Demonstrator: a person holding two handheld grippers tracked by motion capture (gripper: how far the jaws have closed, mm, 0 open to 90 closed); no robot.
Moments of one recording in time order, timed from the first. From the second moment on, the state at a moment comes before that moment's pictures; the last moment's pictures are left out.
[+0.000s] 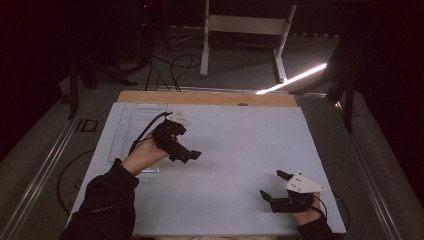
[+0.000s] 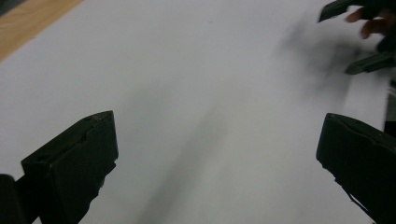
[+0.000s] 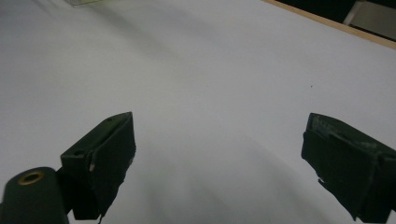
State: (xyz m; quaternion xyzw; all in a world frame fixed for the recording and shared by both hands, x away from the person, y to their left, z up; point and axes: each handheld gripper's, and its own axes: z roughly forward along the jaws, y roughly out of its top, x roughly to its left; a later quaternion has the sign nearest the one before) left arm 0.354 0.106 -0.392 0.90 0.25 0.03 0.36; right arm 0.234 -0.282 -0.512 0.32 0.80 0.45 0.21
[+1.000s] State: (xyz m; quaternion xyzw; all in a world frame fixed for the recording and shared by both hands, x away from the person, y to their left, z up) left arm 0.322 0.097 -0.447 0.90 0.20 -0.02 0.39; right arm 0.234 -0.281 -0.511 0.31 0.80 0.46 0.21
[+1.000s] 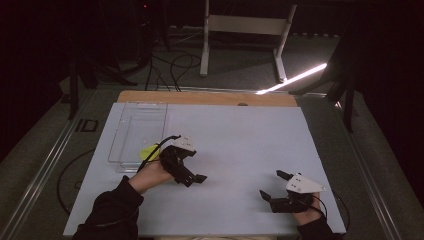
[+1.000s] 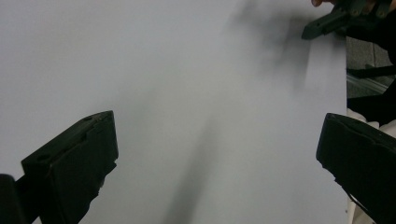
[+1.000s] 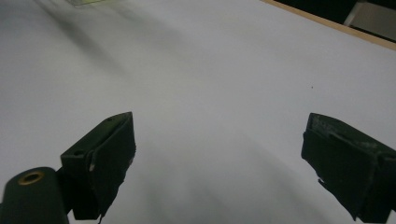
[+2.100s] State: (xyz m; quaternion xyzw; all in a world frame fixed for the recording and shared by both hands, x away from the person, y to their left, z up) left arm 0.273 0.146 -0.495 0.89 0.21 -0.03 0.40; right arm 0.234 -0.280 -0.512 0.31 0.81 0.45 0.21
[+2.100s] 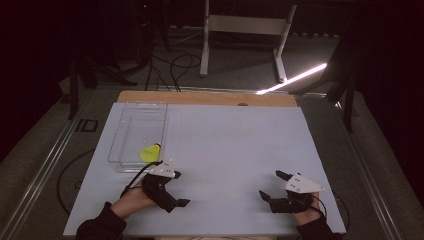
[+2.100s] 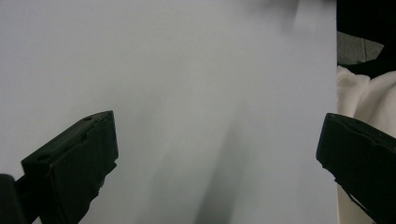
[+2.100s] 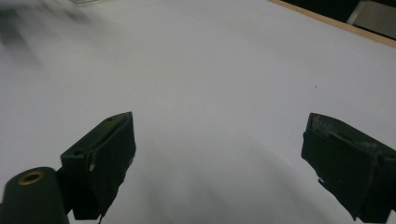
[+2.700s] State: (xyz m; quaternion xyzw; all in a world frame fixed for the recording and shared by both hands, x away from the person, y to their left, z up) left arm 0.258 0.182 -0.505 0.87 0.25 0.01 0.43; right arm 0.234 -0.280 -0.512 0.31 0.81 0.45 0.21
